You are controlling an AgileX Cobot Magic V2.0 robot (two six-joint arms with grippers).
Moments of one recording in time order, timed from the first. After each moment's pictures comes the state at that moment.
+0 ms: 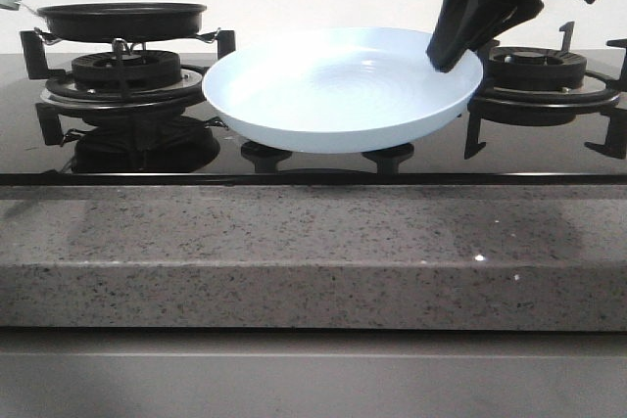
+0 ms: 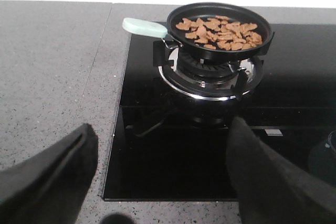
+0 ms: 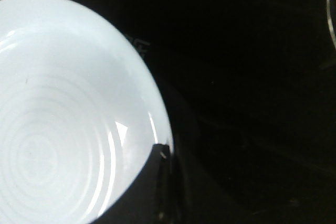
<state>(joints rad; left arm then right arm) -0.05 0.61 -0.71 -0.07 0.56 0.03 0.31 1.58 -1.29 0.32 0.74 -0.12</state>
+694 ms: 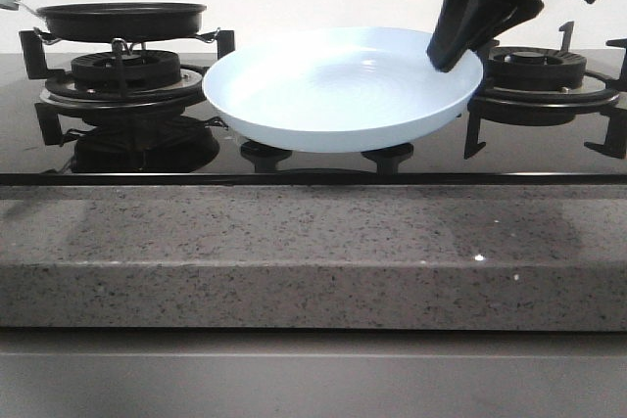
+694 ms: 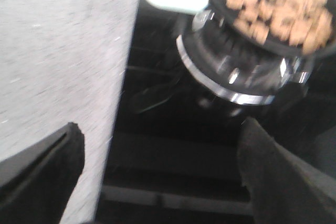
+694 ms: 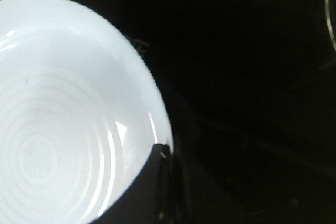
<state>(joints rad) 0.17 1.21 -1.06 -0.43 0.68 0.25 0.31 1.58 -1.29 0.32 0.74 -0.12</state>
